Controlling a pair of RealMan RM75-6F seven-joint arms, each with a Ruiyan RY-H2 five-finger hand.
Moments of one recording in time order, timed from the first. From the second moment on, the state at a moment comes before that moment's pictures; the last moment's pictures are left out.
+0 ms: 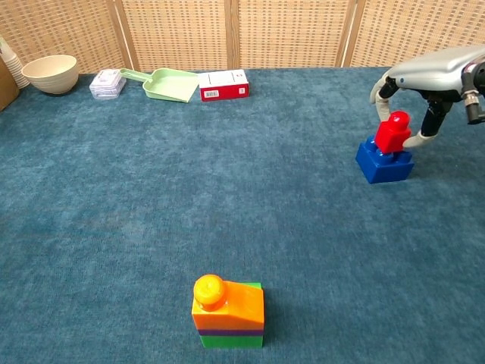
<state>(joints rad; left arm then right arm) 0.01 -1.27 0.00 -1.60 1.43 1.47 0.12 0.89 -1.29 0.07 -1.59 -0.80 0.88 -0.58</state>
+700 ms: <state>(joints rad) 0.01 -1.27 0.00 -1.58 1.43 1.47 0.11 0.89 -1.32 0.06 -1.58 -0.77 0.88 -0.61</state>
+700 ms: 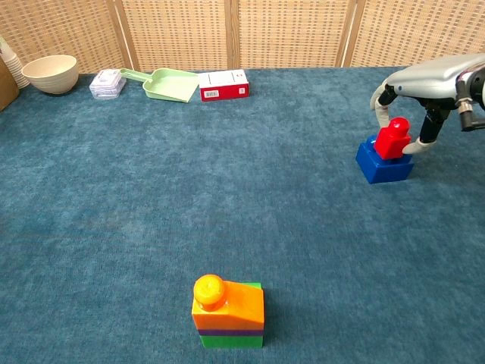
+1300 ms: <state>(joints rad) 0.01 -1.28 0.00 -1.57 1.43 1.47 0.10 0.90 -1.34 0.06 -1.57 -0.77 0.90 -0.63</state>
